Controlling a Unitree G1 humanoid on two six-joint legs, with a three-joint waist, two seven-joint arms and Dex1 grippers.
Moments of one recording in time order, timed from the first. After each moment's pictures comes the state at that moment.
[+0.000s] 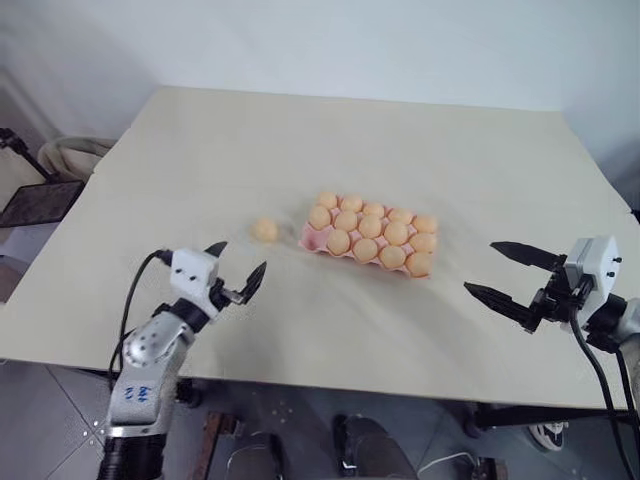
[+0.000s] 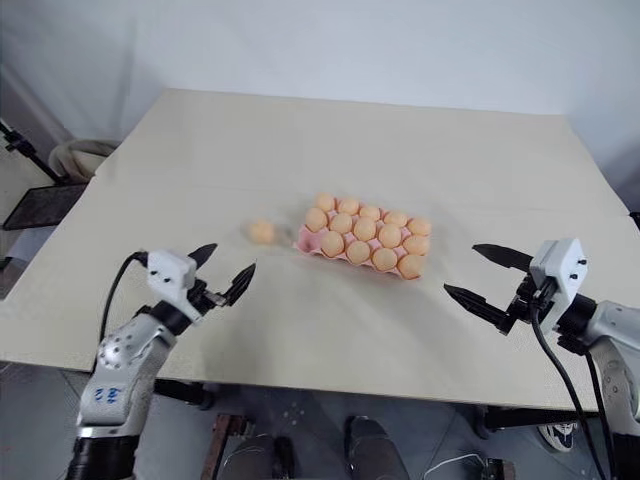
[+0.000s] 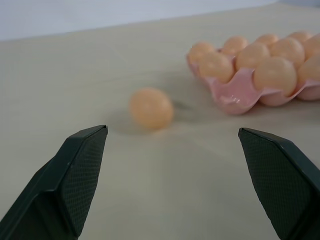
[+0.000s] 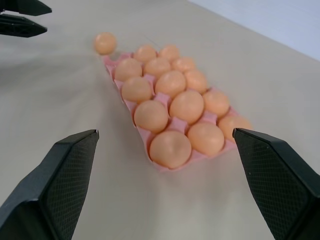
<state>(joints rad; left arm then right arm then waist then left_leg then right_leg) -0.04 0.36 0.20 -0.31 -0.26 0.29 -0.40 -0.07 -0.79 -0.38 -0.15 0.57 0.22 1.06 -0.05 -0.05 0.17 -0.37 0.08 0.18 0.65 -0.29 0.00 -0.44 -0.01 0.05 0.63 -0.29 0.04</state>
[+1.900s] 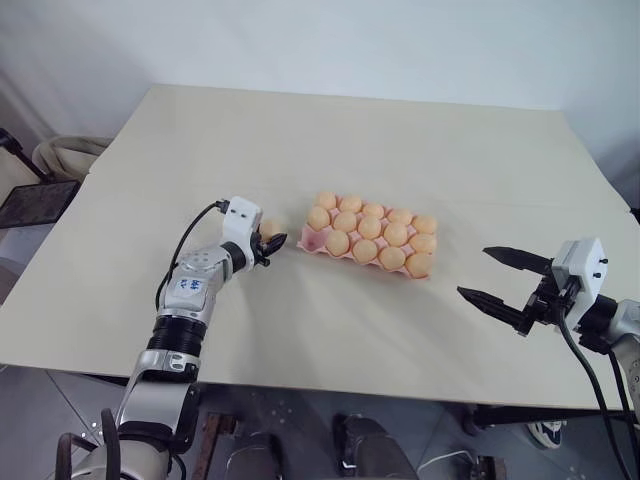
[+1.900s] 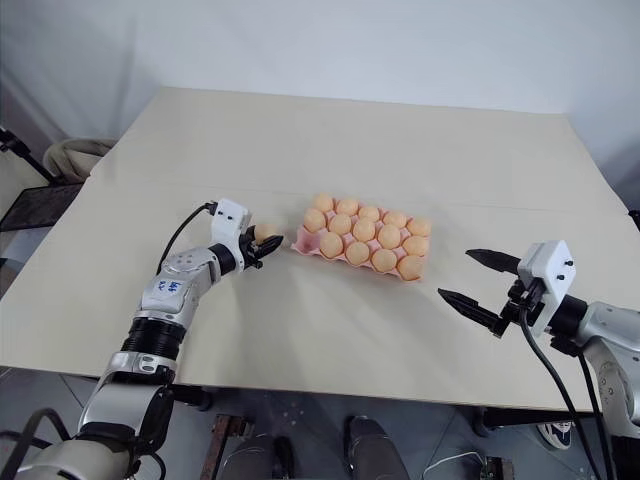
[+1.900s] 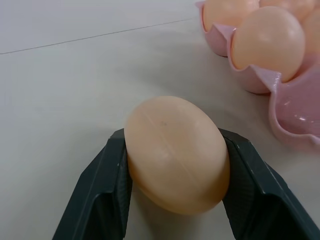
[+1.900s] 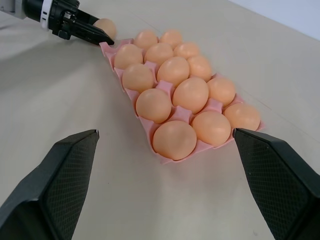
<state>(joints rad) -0.70 0.33 0.00 0.45 -0.14 0.38 -0.48 -0.03 -0.80 -0.36 -0.19 0.56 0.26 1.01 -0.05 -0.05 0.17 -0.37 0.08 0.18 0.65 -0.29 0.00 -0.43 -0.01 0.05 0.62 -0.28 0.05</state>
